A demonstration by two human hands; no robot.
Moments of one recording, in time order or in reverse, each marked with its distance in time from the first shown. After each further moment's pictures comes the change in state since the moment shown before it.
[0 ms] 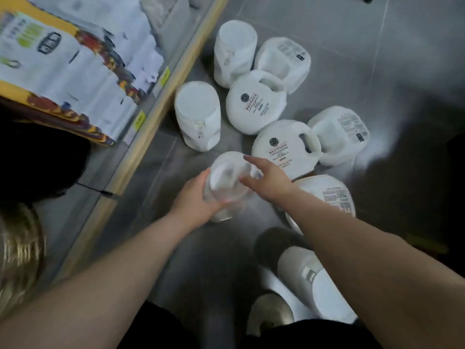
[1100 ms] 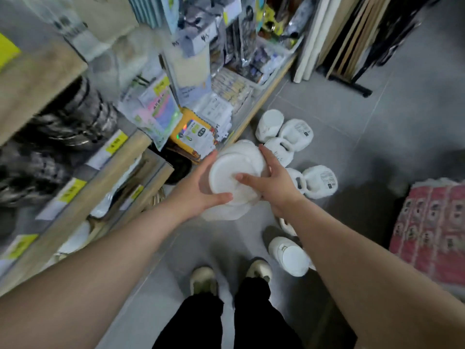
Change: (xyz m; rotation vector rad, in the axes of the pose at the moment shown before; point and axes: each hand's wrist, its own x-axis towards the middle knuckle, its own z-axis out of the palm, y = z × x) left_hand -0.331 0.226 -0.242 -0.309 0.122 0.161; right_hand -0.291 -0.323 -0.158 0.681 -0.120 -0.050
